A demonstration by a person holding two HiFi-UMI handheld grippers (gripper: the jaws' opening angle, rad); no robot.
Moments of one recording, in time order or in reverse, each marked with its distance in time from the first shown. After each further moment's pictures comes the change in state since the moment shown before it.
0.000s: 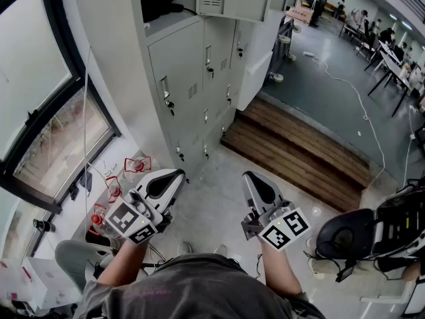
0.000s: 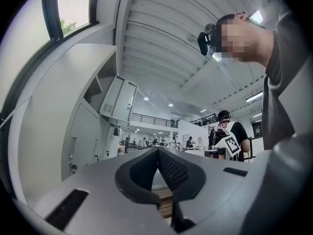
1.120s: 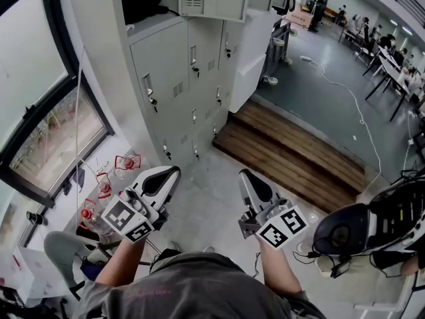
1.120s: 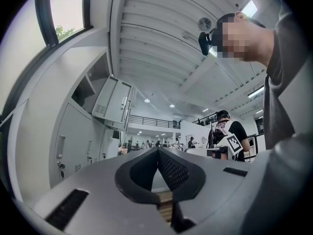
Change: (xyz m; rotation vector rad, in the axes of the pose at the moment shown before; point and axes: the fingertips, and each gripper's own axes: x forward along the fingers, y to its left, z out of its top) left arm 0.044 -0.060 -0.007 0.034 -0.028 0.039; right arm -0.057 -0.039 0.034 -0.017 -0.007 0.044
